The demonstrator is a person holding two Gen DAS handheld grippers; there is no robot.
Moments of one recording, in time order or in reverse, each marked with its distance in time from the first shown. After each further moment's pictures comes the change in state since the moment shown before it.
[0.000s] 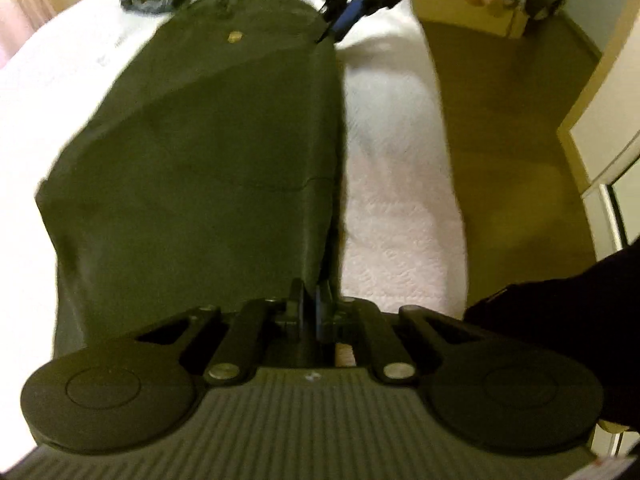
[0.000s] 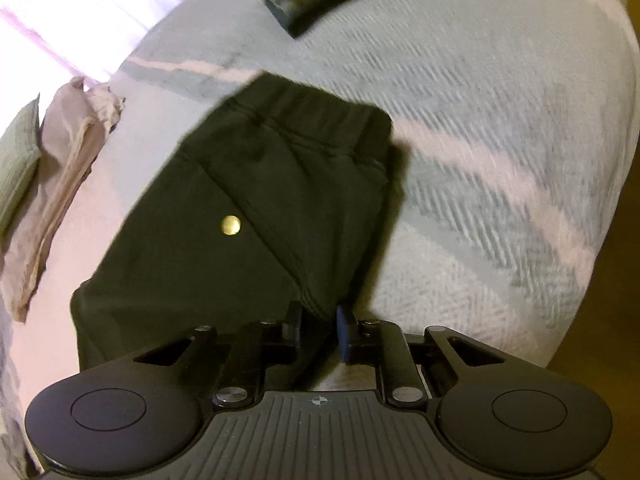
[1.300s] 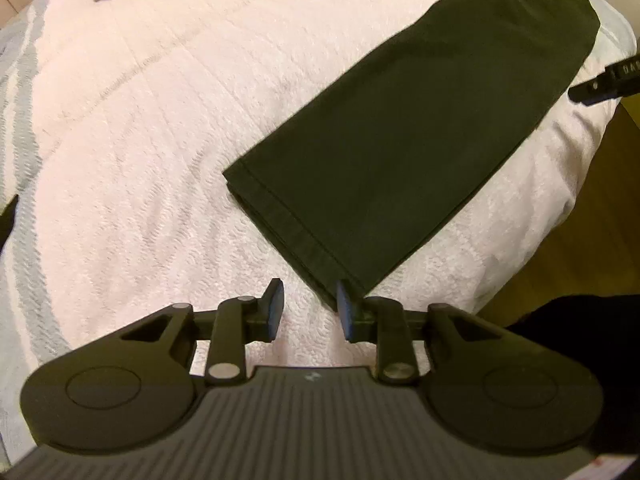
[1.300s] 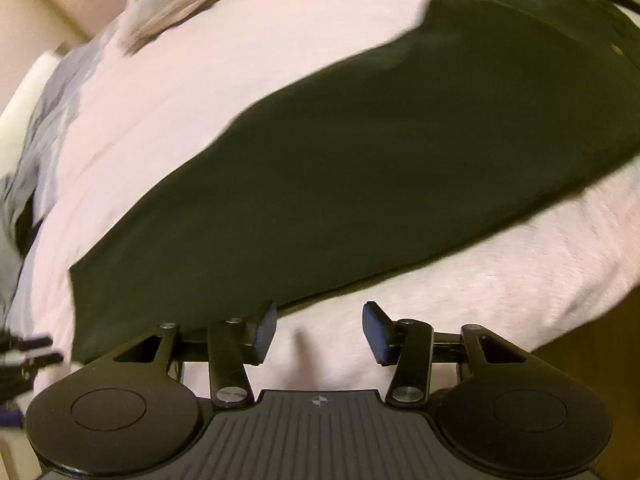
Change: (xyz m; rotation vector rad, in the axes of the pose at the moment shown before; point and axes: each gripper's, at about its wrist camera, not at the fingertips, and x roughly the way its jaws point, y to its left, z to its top) left arm -0.237 0.053 -0.419 -0.796 0.176 0.279; right arm -0.008 0.256 -0.321 -0.552 0.245 0.056
